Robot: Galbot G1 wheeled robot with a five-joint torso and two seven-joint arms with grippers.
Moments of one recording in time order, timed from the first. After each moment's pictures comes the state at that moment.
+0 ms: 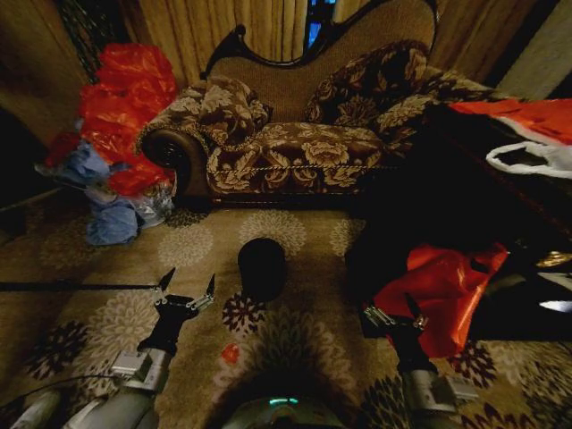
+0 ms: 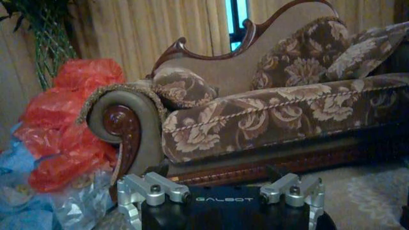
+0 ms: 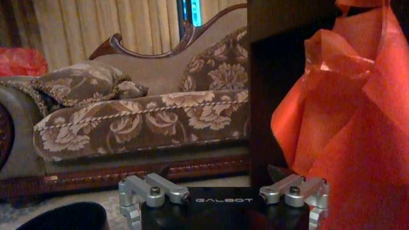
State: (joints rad) left arm 1.88 -1.25 -0.71 -2.48 -0.17 0.06 -0.09; right arm -1.87 1.53 0.60 2.40 0.18 0.00 0.02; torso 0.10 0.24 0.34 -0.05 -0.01
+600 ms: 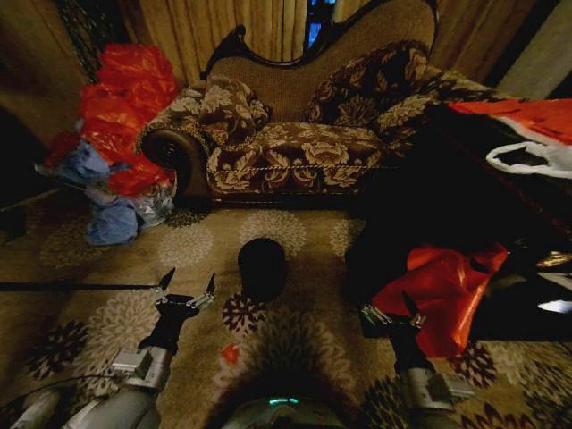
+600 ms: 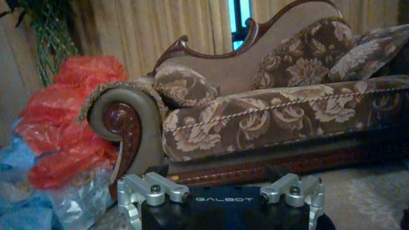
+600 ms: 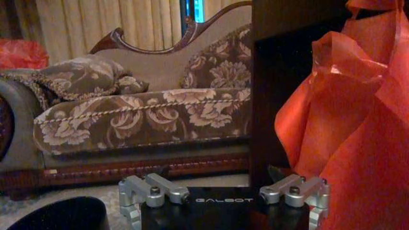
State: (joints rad) left arm 1.86 -1.22 -0.70 -2.49 -0.19 0.09 -0.12; right arm -1.87 1.52 0.58 2.41 0.15 -0.02 0.05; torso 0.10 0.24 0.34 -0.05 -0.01
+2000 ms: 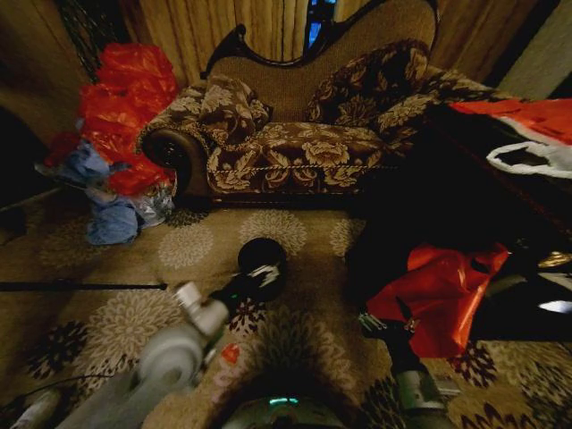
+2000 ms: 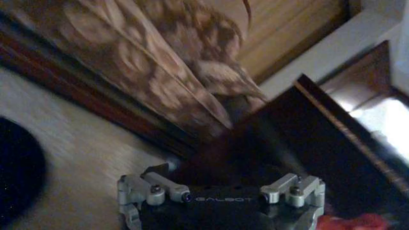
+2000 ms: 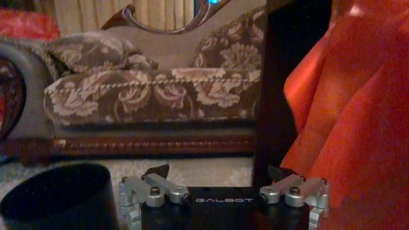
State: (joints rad) left arm 0.90 -0.82 0.05 -2.36 -1.57 0.13 -0.42; right arm -1.87 1.47 0.57 2.30 0.13 0.04 0.03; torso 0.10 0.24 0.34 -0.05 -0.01
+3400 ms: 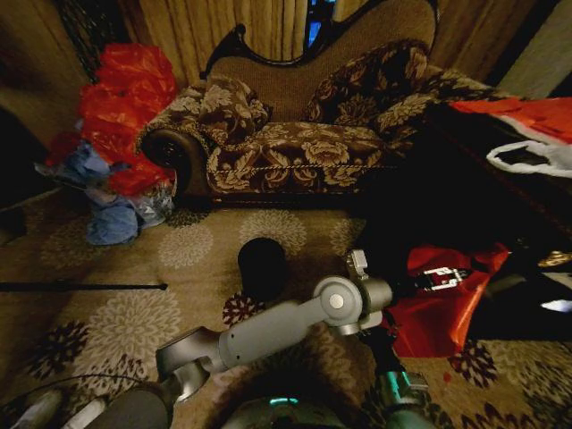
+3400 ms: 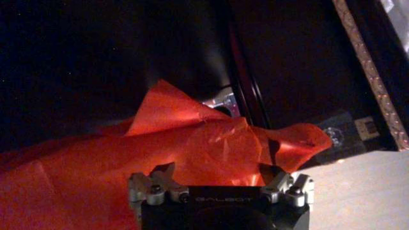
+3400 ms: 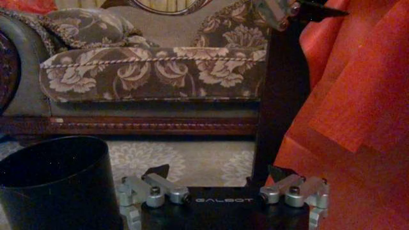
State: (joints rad) left arm 0.39 -1.48 0.58 -1.82 -1.78 0.20 -0.44; right arm -1.79 1.45 0.52 2.15 0.10 0.07 0.07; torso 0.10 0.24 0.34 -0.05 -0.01
